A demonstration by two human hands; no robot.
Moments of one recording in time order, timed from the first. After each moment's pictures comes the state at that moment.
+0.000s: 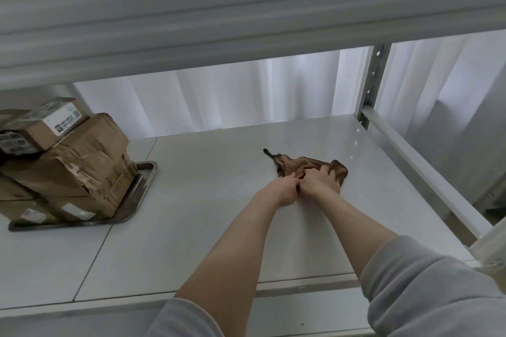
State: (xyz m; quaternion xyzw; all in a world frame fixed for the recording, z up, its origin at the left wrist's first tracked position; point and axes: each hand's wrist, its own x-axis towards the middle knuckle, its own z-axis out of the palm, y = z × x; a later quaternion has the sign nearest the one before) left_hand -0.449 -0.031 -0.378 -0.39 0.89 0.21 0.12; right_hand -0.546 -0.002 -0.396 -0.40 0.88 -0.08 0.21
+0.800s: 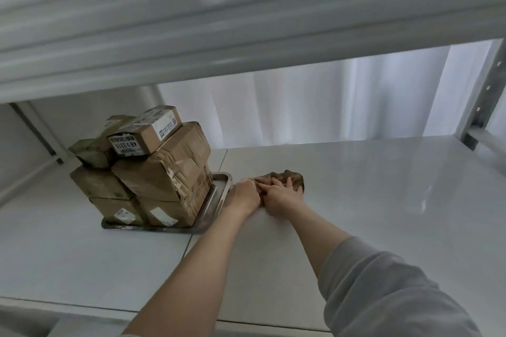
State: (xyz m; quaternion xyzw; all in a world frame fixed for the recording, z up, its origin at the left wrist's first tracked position) left_hand -0.222 -0.136 -0.378 -0.65 0.74 0.13 -0.10; right_hand -0.327 -0.118 -0.389 -0.65 0.72 -0.02 0.24
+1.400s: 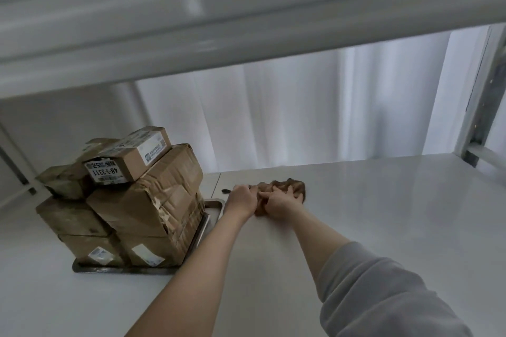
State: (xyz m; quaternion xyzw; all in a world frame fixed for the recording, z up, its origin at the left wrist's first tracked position) left_hand -0.233 -0.206 -0.384 -0.64 0.72 0.20 -0.20; right_hand -0.342 -0.186 -0.391 -0.64 0.73 -0.03 0.24
